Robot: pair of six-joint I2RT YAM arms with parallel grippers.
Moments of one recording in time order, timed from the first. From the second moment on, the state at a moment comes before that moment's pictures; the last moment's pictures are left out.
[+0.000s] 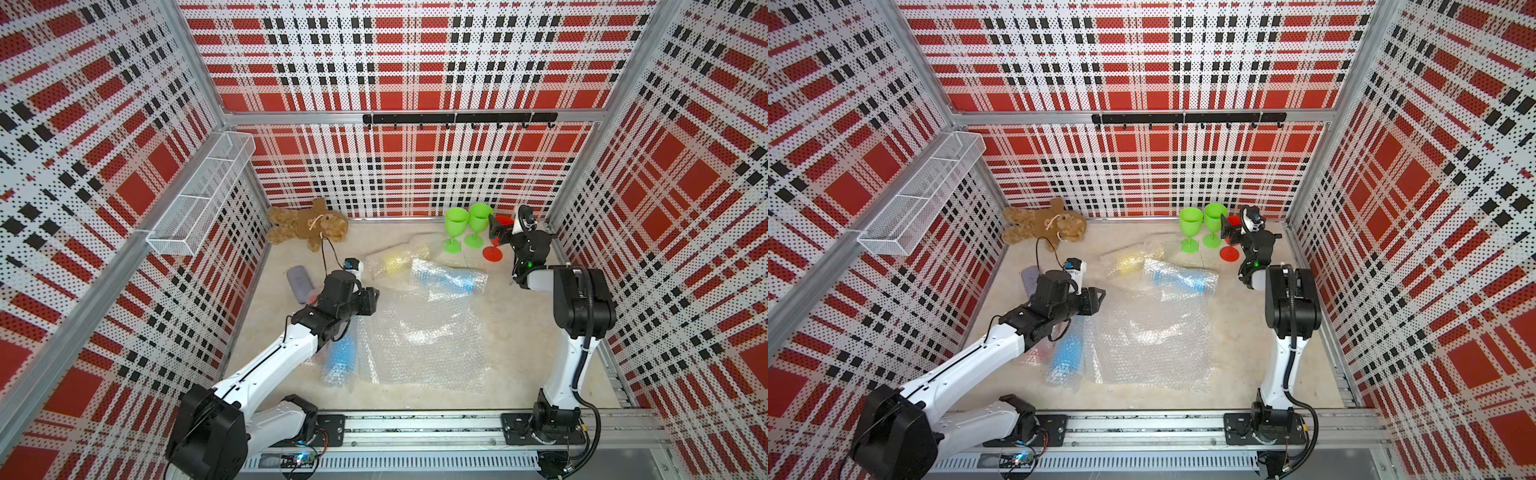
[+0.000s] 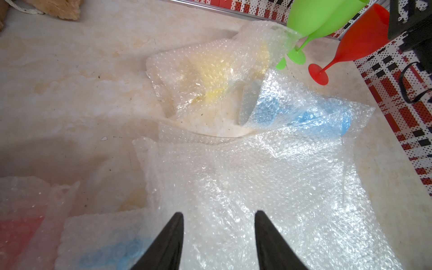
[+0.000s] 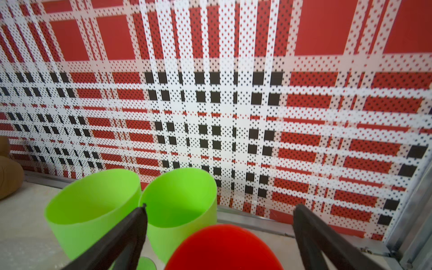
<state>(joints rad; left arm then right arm) -0.44 1.14 0.73 -0.22 0.04 -0.38 -0.06 2.05 1.17 1.06 -0.29 0.03</state>
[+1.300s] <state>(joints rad) -0.42 1.03 0.73 -0.23 0.04 -0.39 0.61 1.76 1.40 -0.41 0.26 -0.52</state>
